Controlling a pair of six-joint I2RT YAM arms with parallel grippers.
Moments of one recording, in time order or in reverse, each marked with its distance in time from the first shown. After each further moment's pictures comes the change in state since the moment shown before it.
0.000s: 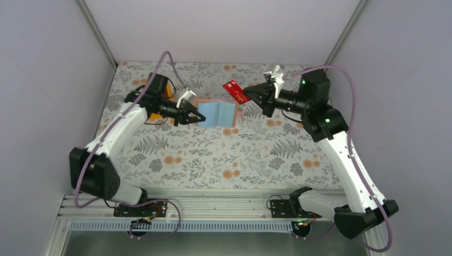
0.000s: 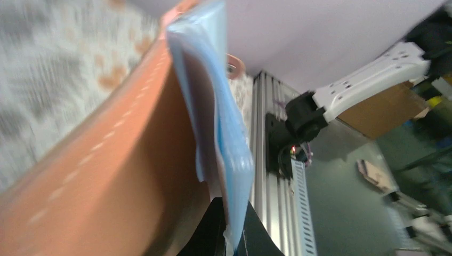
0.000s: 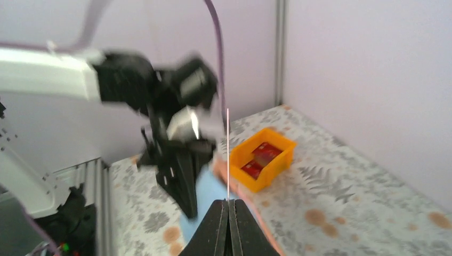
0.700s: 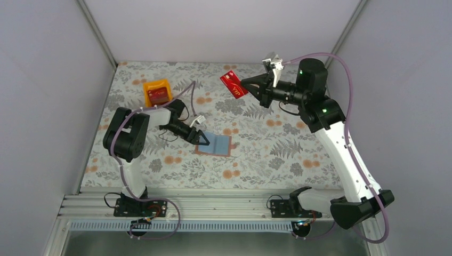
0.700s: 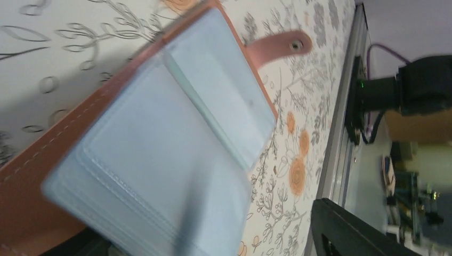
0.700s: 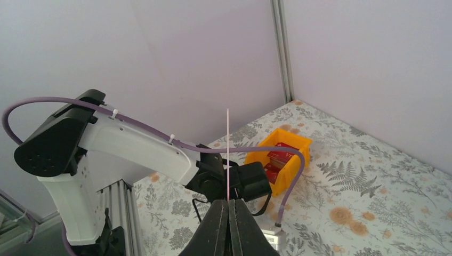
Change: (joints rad) left arm -0.033 0.513 -0.257 0.229 -0.190 -0.154; right arm -0.016 0.071 0.109 -0.005 0.011 0.173
